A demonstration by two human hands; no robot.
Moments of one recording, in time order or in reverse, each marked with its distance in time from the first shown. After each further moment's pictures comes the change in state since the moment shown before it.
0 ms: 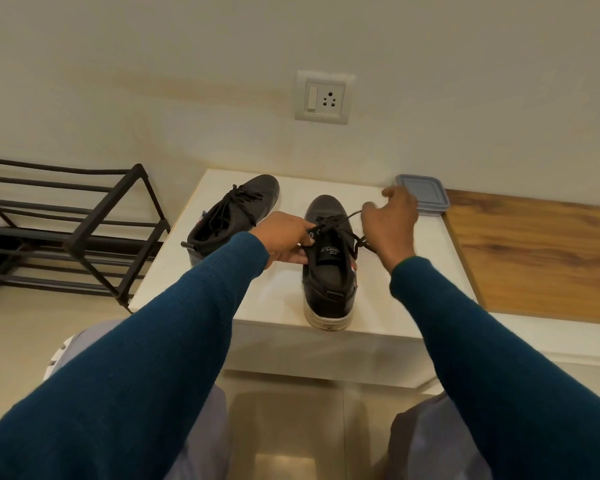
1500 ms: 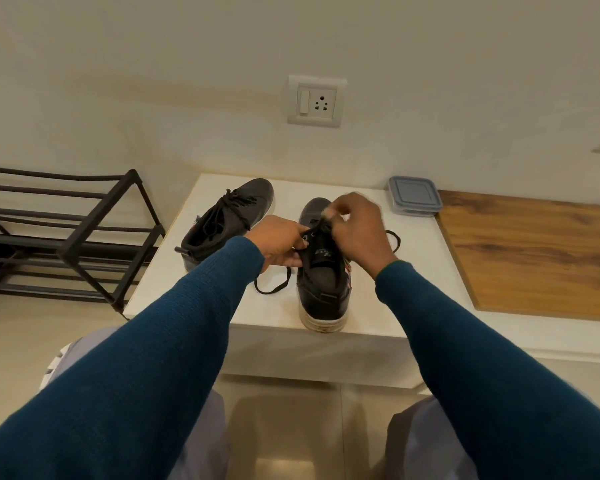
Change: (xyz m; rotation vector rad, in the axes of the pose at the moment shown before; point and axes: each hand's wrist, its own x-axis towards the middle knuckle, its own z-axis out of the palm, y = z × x) left_hand -0.004 0.001 0.002 0.017 0.008 -0.003; right_hand -0.003 0.002 0.017 -0.160 -0.259 -0.321
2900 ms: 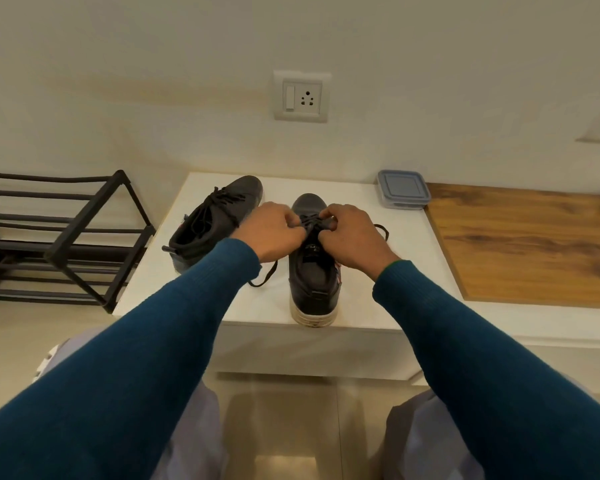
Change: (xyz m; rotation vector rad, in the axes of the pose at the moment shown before) left_hand -0.007 0.002 0.003 0.726 0.240 0.359; right_hand -0.014 0.011 -0.012 -0.146 -0.281 0.115
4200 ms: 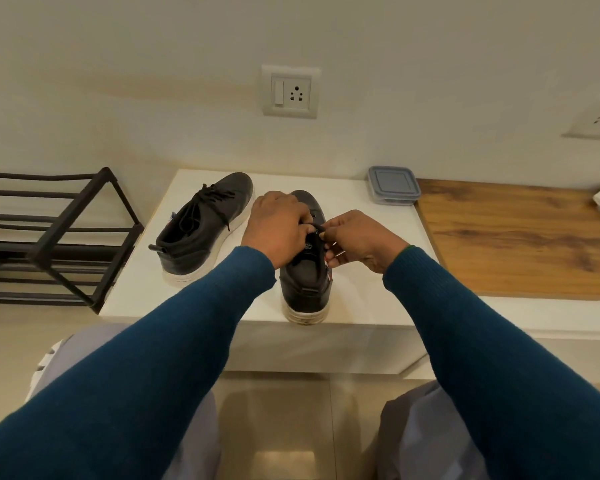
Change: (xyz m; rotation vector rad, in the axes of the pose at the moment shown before) left_hand 0.016 0.010 0.035 0.302 0.283 0.299; right_hand -0.009 0.007 -0.025 0.522 -0.314 0.343
